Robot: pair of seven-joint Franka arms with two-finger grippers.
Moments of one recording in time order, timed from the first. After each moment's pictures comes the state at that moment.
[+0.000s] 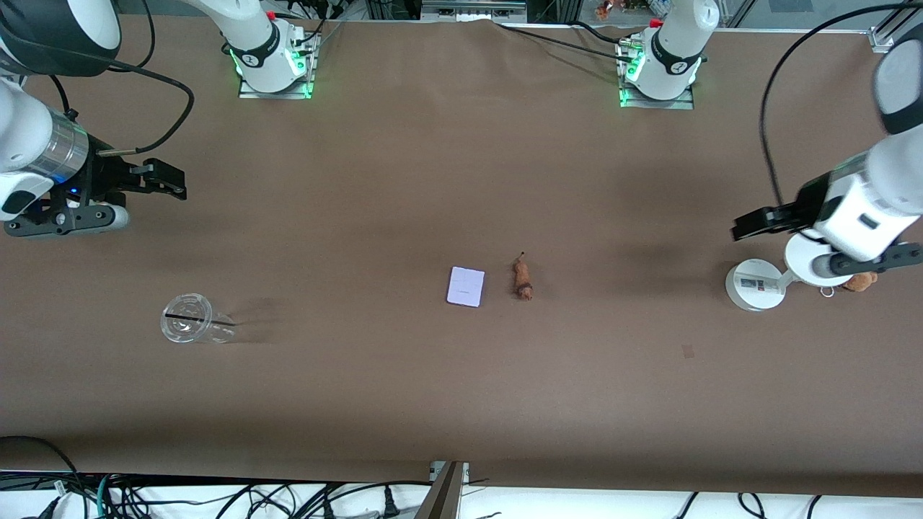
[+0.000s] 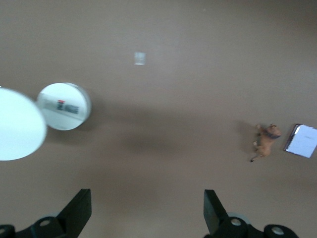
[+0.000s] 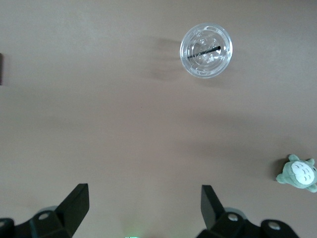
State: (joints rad) left arm -0.03 0.26 -0.07 -1.45 -0.08 1.61 -0.28; right arm 0.42 0.17 -0.35 -1.49 0.05 1.52 -0.06
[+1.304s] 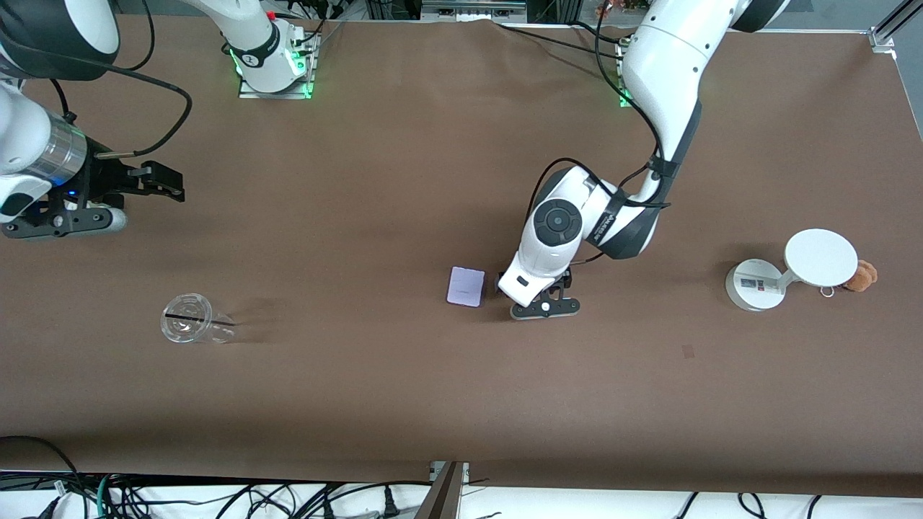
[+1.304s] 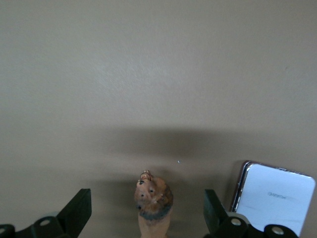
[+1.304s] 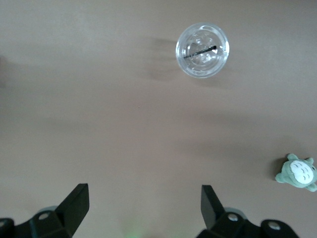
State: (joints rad) left arm -0.49 0.75 -0.07 -1.49 0.07 2.27 -0.69; right arm 0.42 0.17 -0.37 -1.50 0.05 1.53 -0.07
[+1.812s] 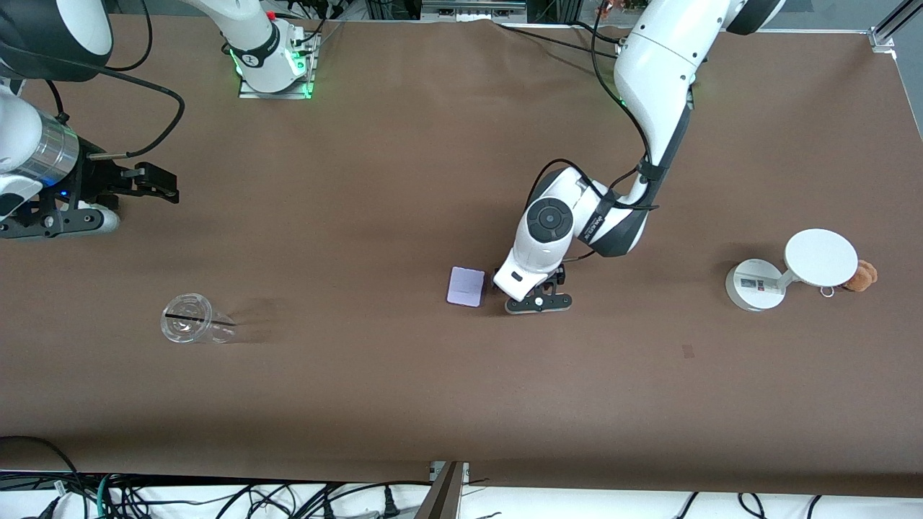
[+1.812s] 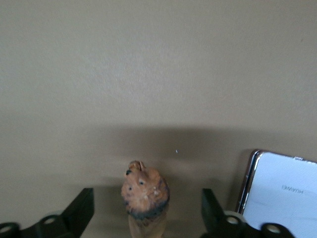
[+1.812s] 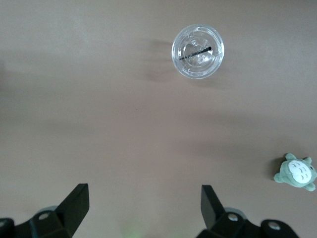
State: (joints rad) left arm -0.51 0.76 -0.07 -1.54 0.07 2.32 -0.71; right arm 0.43 0.17 -0.37 -1.50 0.05 1.53 -0.07
